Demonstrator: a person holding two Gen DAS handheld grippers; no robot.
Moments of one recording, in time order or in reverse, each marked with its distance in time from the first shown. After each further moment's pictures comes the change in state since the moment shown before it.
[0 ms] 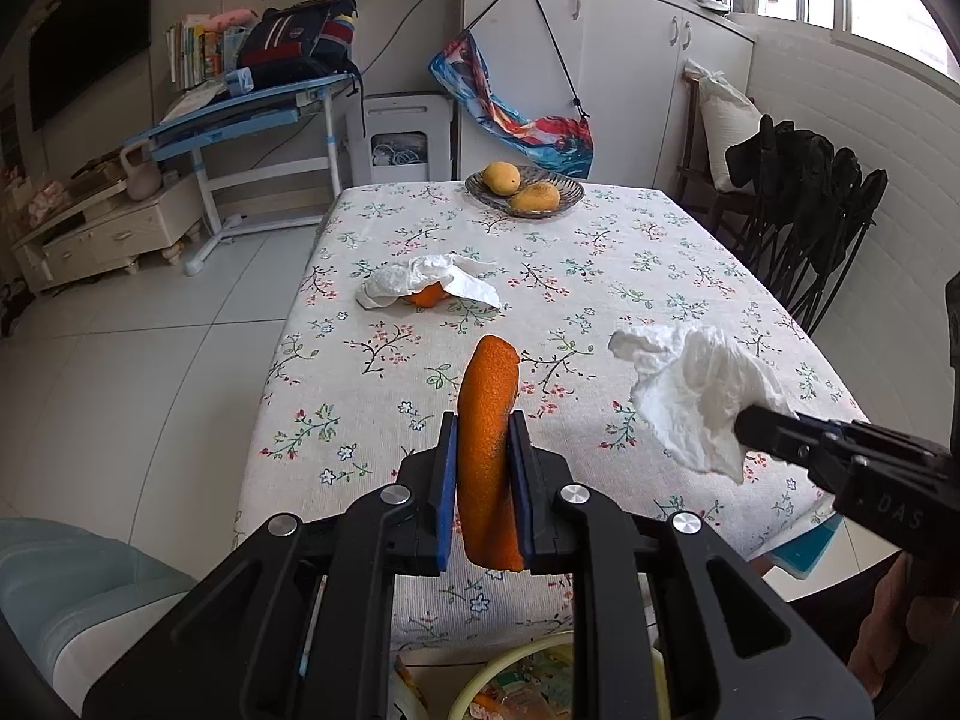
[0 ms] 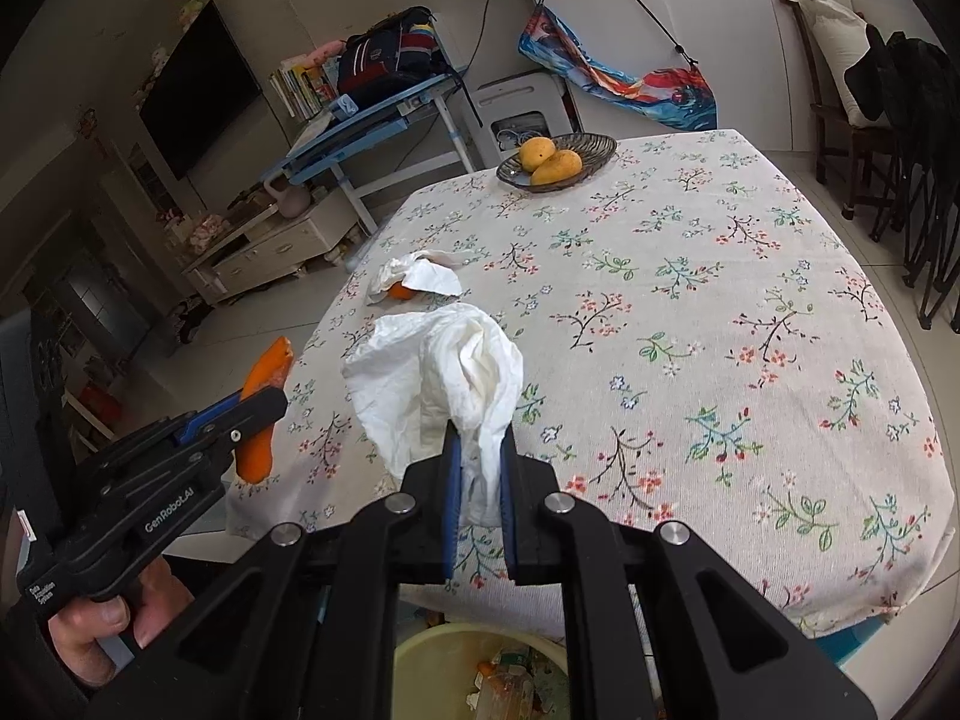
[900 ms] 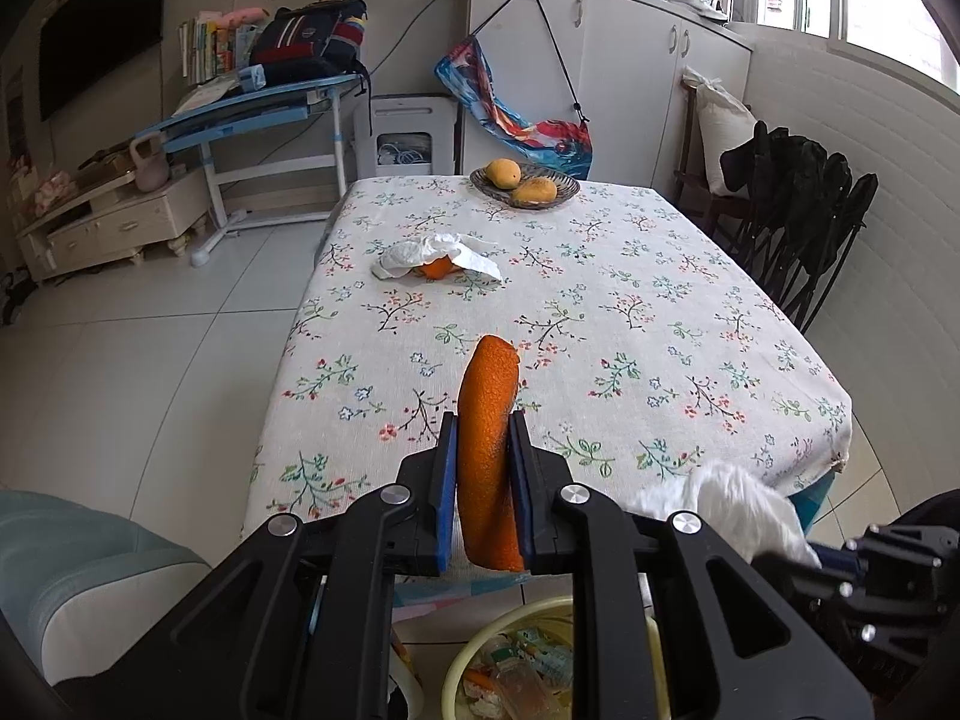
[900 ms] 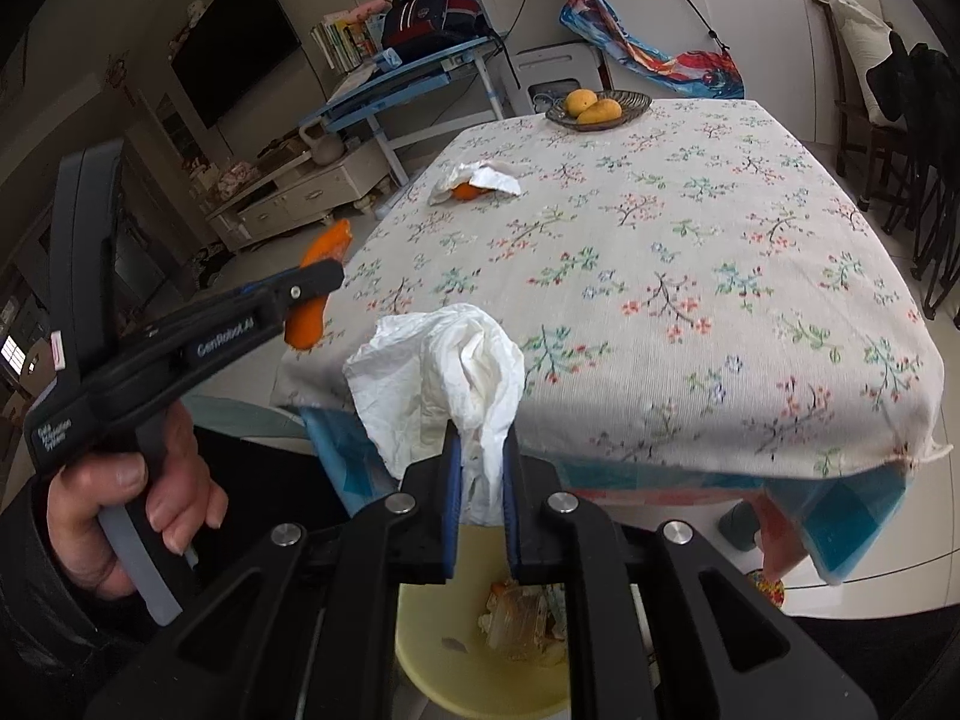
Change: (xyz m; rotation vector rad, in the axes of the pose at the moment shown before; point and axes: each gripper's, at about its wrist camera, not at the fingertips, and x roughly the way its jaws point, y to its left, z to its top) left arm -0.034 0.004 -0.034 -0.020 -0.013 -0.005; right arm -0.035 0.032 -0.072 -0.076 0.094 0.032
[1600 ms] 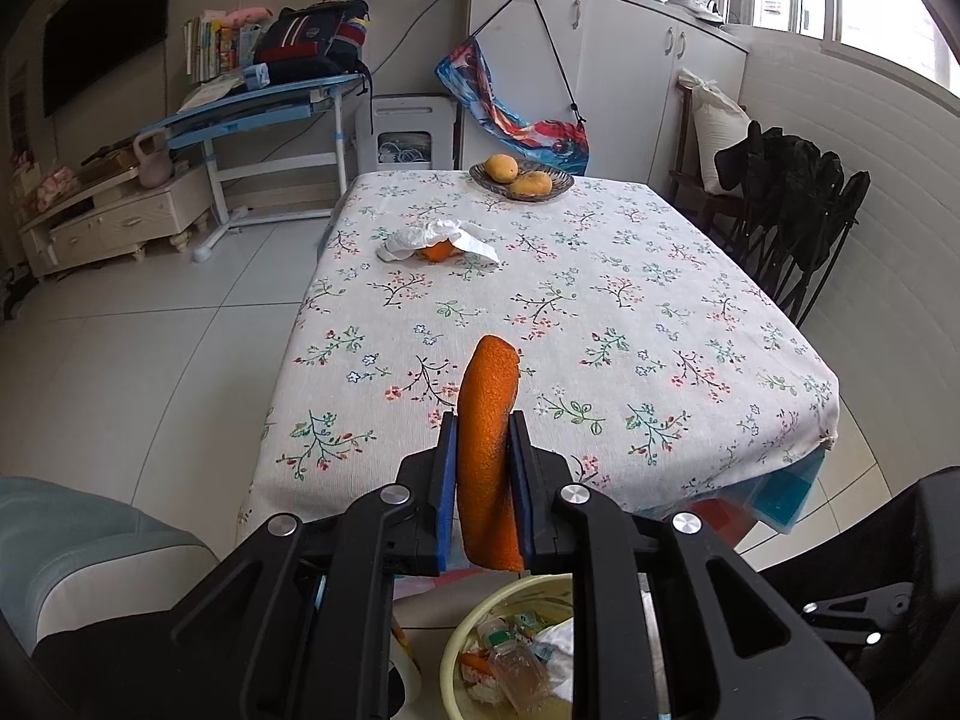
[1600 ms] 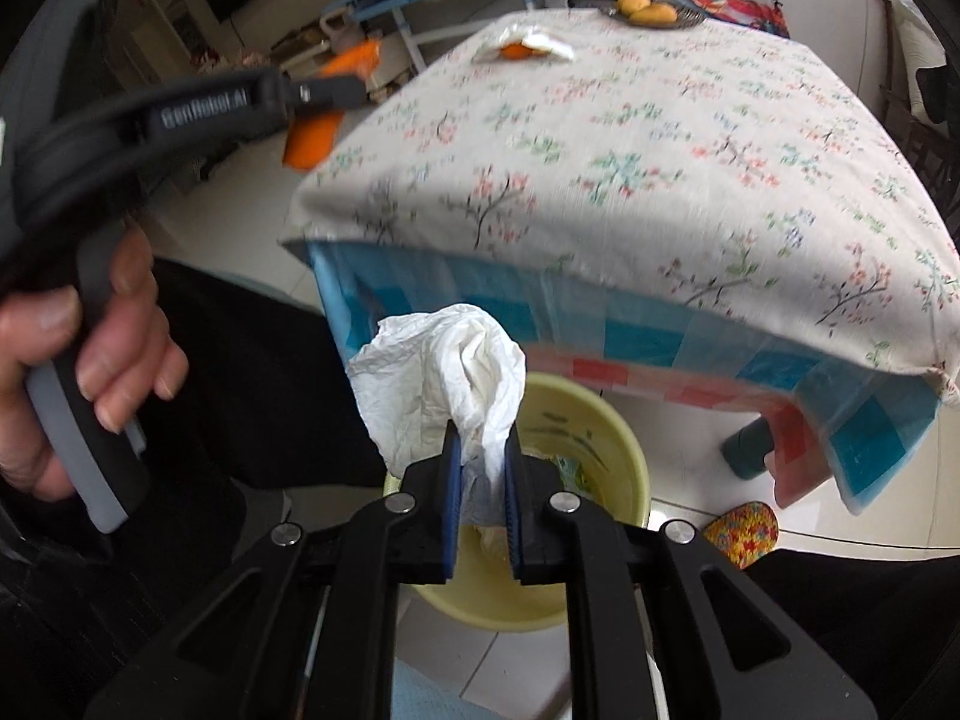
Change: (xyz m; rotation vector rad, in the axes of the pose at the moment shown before) left arm -0.021 0.001 -0.021 -0.004 -0.003 -0.006; right arm 0.030 0.028 -0.055 -0.113 0.251 -0.033
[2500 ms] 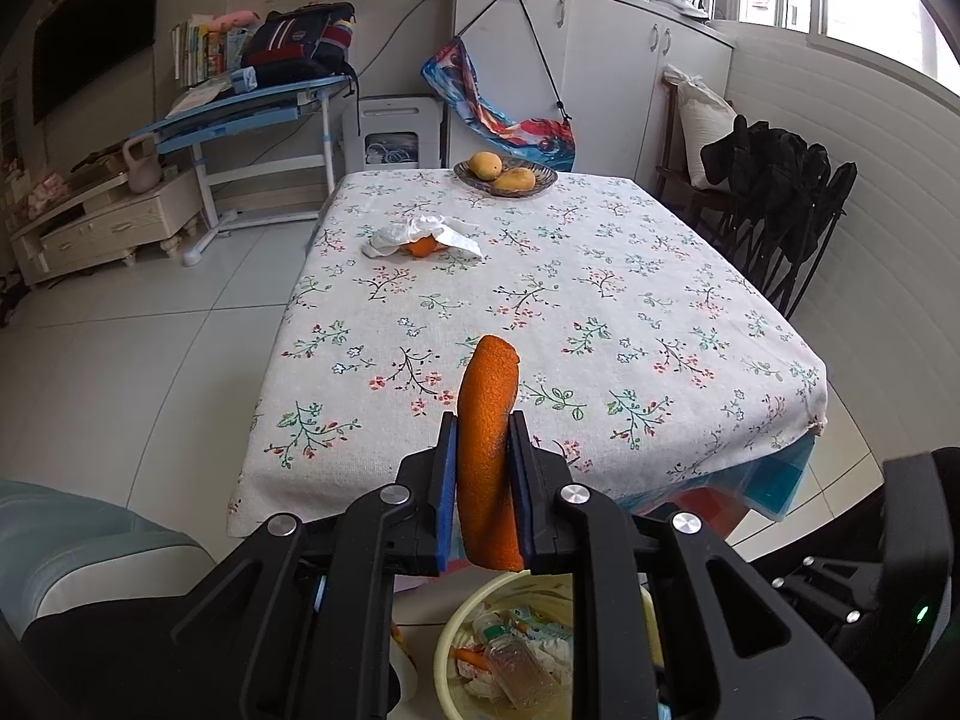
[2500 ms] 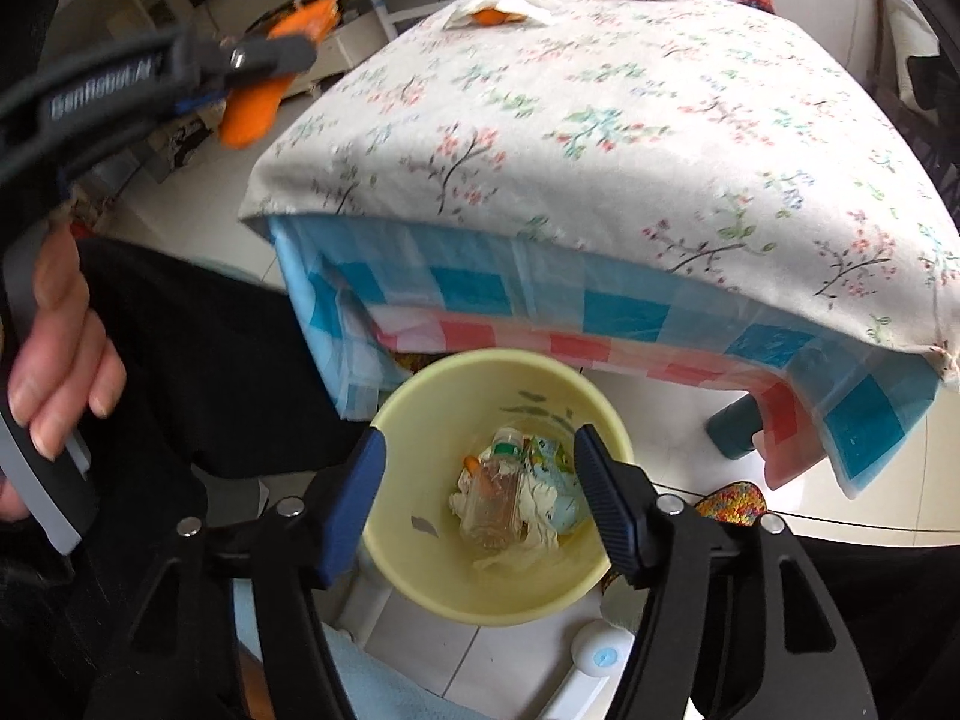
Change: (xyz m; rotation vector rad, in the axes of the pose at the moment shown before) left arm -0.004 -0.010 -0.003 0.021 0.002 -0.022; right arm 0.004 -0.011 0.002 0.049 -0.002 -0.050
